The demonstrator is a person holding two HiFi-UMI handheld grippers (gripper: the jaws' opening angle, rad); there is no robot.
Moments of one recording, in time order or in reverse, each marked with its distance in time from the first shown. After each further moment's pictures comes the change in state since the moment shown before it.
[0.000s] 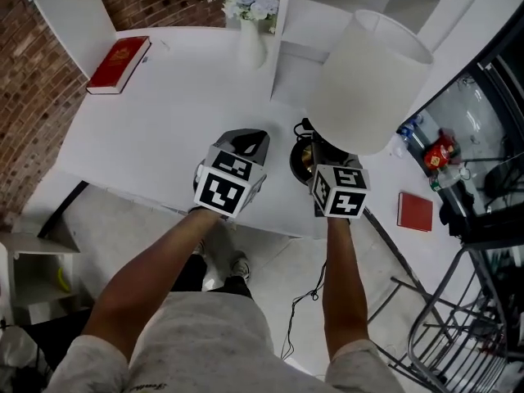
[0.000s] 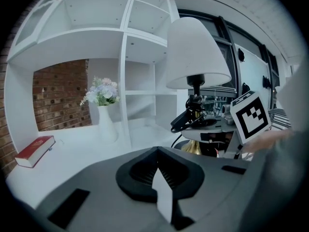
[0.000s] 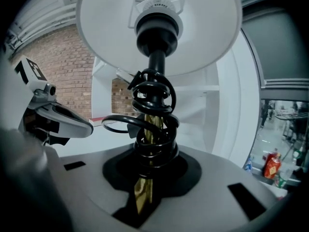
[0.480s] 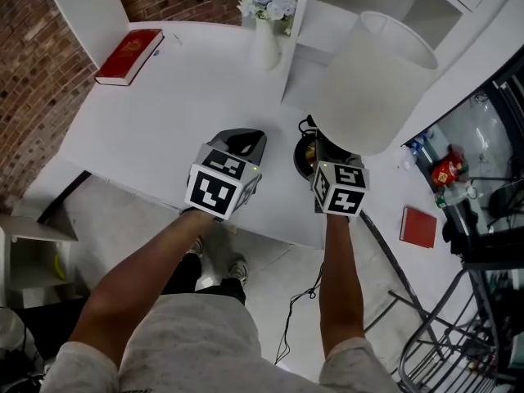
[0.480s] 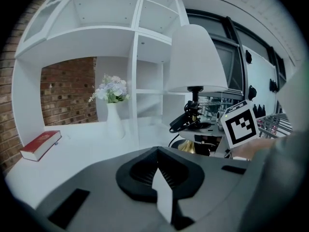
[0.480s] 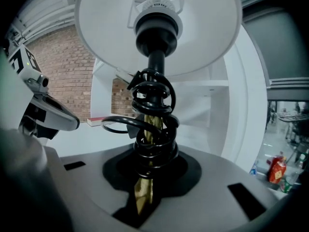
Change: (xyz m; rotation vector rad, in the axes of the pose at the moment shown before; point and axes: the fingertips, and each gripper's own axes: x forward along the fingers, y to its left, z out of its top) left arm -0.006 0.023 -0.006 -0.054 0.008 0.048; right arm 0.036 -0.002 -0.001 -0.025 -0.034 0.012
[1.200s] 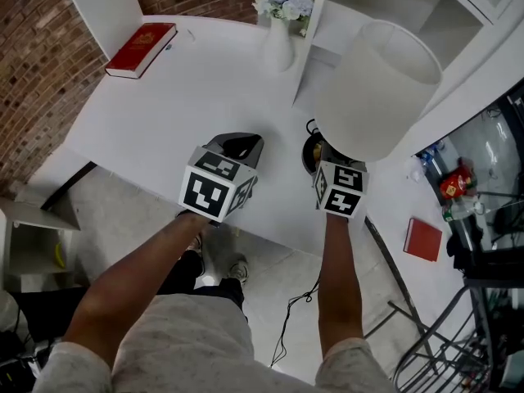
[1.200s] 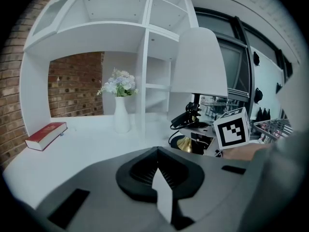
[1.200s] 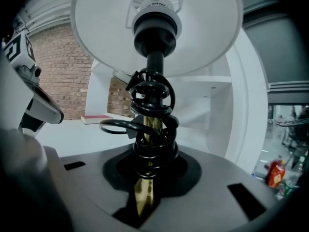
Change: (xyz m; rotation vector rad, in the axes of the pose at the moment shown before) left arm -0.005 0.017 -0.017 -0.066 0.030 0.042; right arm 0.026 -0.007 -0.009 -0.041 -0.045 -0.047
